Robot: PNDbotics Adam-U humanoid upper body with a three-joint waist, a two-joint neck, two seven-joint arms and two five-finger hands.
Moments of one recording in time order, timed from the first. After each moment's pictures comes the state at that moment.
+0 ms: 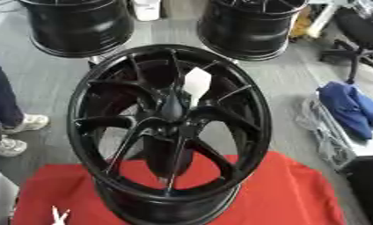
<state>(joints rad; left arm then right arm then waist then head) -0.07 0.18 0.30 -1.71 0.07 -0.01 -0.14 -0.32 -0.77 -0.09 -1.40 -0.13 -0.25 -0.03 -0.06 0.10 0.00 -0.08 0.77</state>
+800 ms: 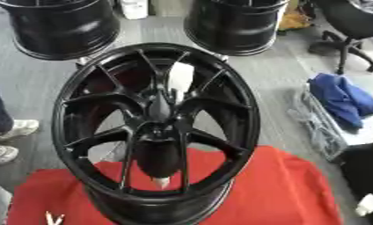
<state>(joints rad) -0.07 0.17 0.31 -1.71 0.07 -0.01 -0.13 -0.03 -0.45 -0.30 -0.92 -0.21 -0.12 -0.82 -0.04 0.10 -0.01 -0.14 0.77</state>
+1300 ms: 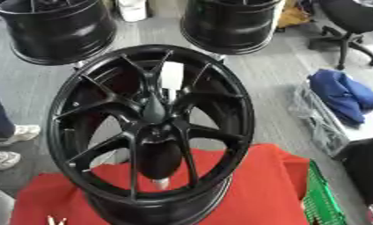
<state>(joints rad) -0.06 0.16 0.31 -1.71 0.07 -0.02 -0.13 -0.04 -0.32 -0.22 -1.15 -0.06 -0.16 -0.77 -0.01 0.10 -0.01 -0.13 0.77</state>
